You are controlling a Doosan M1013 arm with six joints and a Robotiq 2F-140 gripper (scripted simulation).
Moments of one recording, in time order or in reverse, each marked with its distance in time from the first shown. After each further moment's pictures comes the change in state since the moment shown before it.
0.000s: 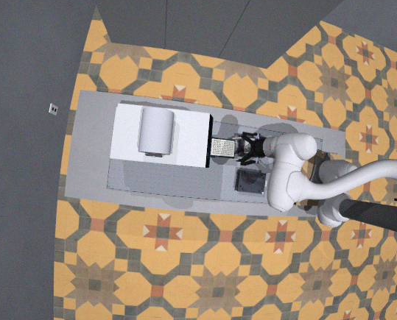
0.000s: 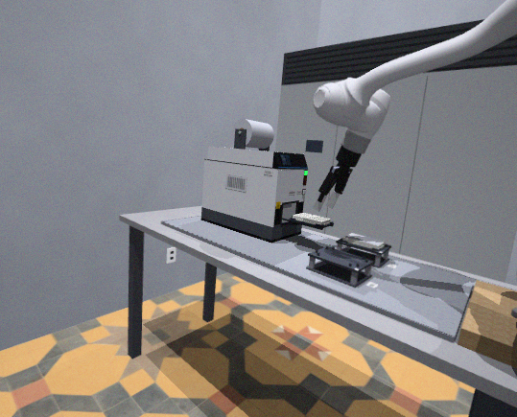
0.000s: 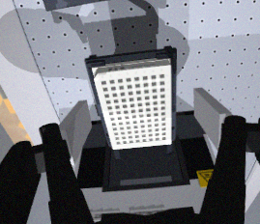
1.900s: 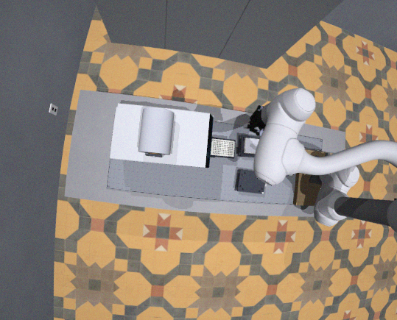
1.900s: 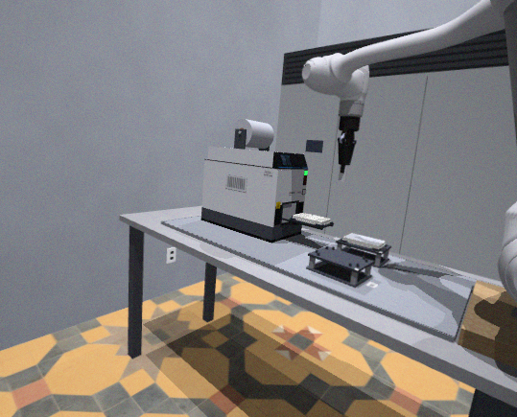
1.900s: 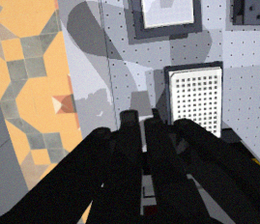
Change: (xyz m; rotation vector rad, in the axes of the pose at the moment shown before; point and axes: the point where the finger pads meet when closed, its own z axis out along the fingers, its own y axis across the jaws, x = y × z) arm -0.028 -0.099 -0.110 0.000 0.349 0.000
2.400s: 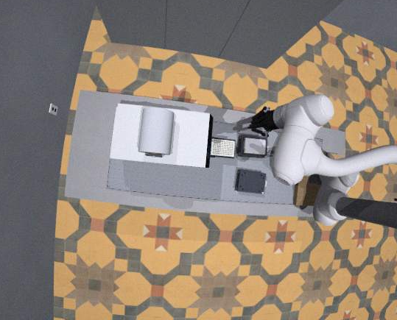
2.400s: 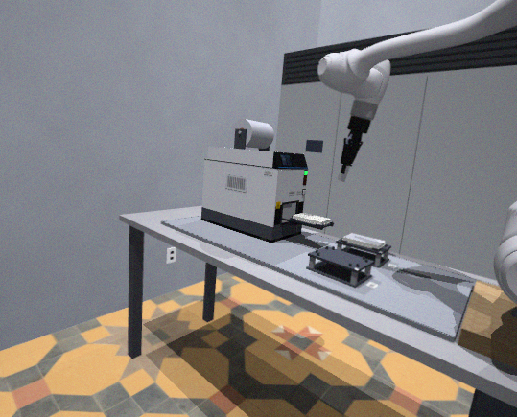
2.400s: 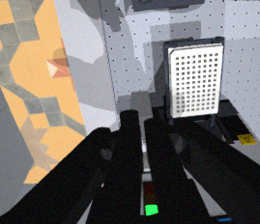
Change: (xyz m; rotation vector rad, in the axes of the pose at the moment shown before) arm 0.000 -0.001 -0.001 0.004 -0.202 0.004
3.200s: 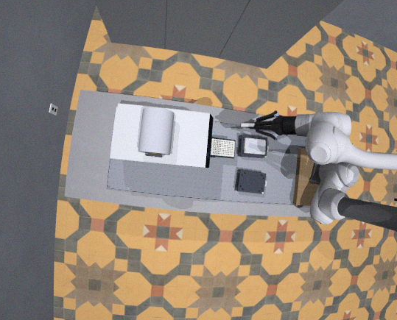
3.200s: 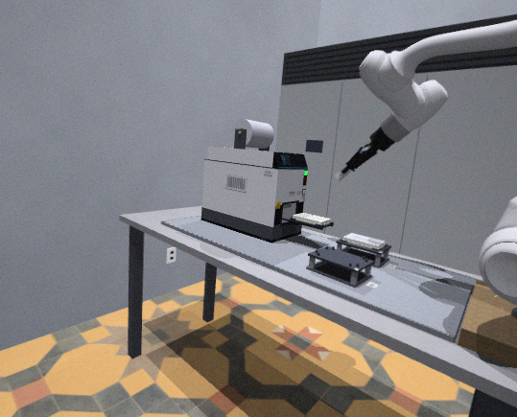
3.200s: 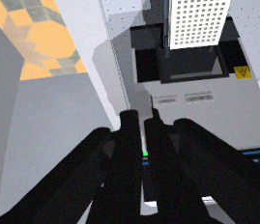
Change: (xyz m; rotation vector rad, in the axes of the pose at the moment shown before) arm 0.000 -0.001 0.000 0.016 -0.565 0.009
